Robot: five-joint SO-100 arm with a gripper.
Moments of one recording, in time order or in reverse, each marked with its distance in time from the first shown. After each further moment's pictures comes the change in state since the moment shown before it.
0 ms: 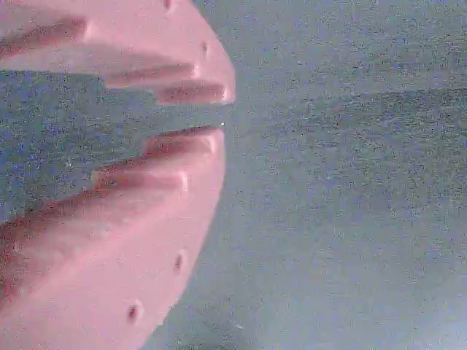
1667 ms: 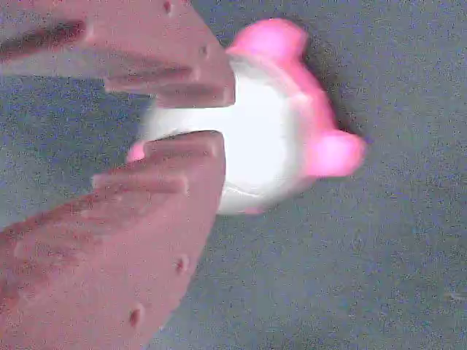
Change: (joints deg) arm 27.9 -98.0 -87.1 6.9 -41.6
